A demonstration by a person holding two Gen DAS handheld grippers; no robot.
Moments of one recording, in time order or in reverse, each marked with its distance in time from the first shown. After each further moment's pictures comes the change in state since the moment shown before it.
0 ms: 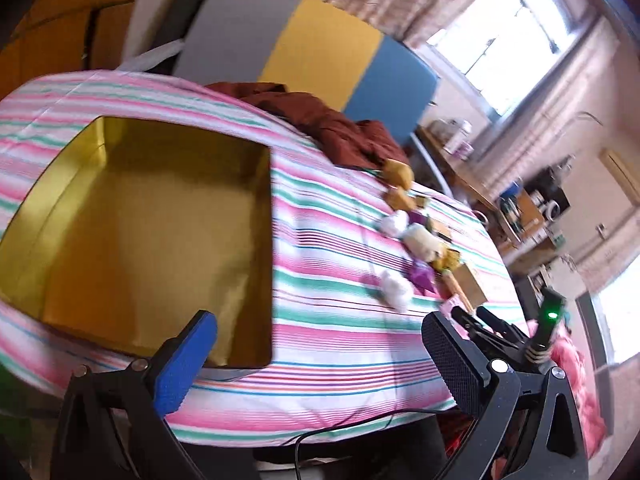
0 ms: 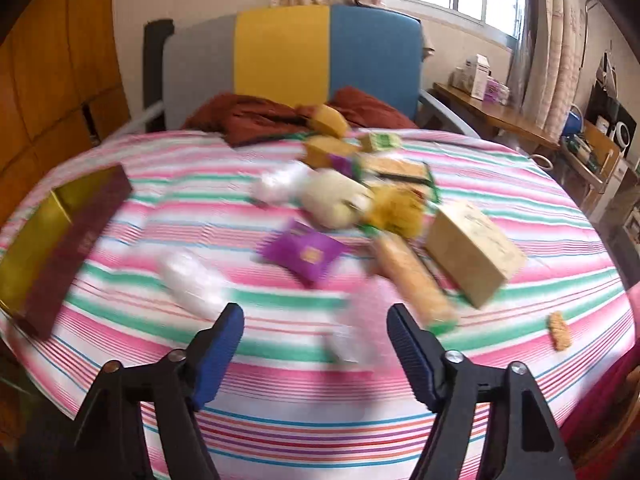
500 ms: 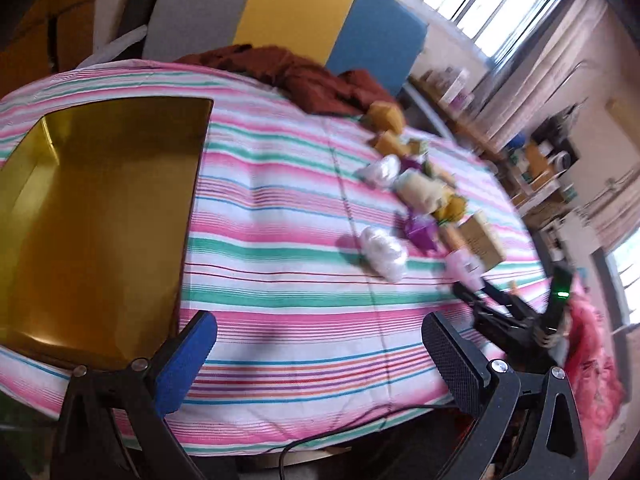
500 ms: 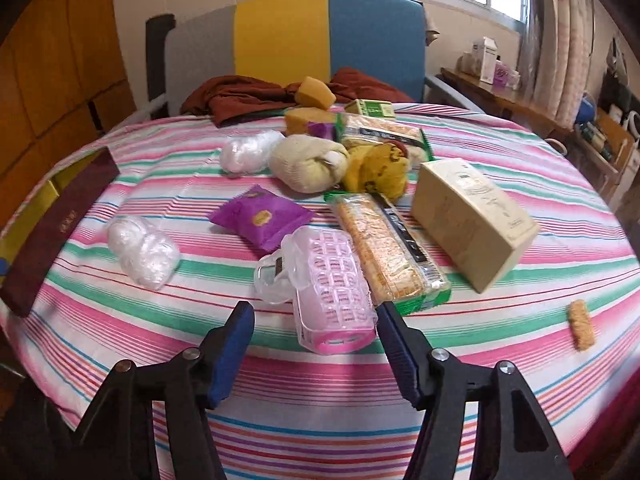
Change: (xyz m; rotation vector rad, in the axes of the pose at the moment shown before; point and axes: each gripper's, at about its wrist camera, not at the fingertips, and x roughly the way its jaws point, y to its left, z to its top) left arm 0.076 -0.050 -0.008 0.081 0.159 0.073; right arm 0.032 -0.034 -0.018 0.016 0.015 0.088
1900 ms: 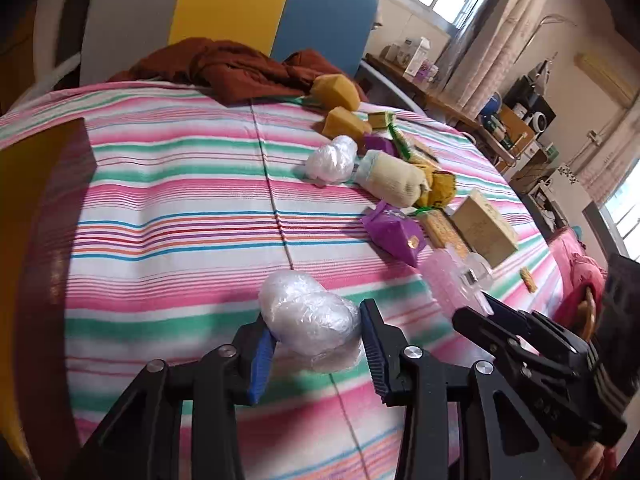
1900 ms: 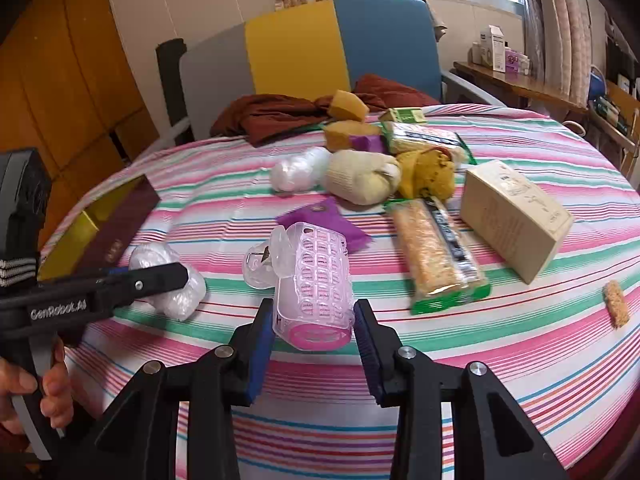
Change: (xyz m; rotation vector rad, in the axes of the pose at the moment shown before) left arm 0.084 -0.047 0.019 0.170 -0.014 -0.080; right arm -0.013 0.030 0.005 0.084 -0.028 0.129
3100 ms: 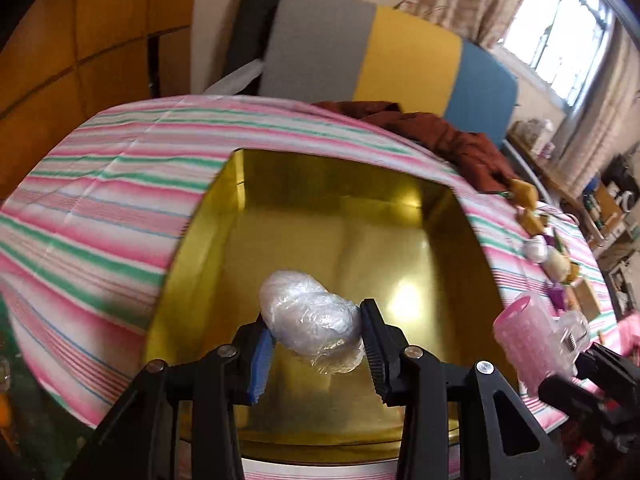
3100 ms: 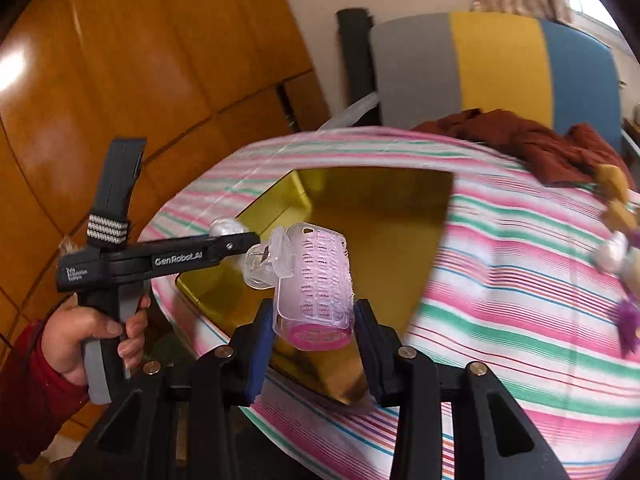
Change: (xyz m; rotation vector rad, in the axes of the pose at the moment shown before) left arm -0.179 0.247 -0.036 -0.235 -0.141 0.361; right arm 0.010 0.289 0.012 -0.303 0.083 0.436
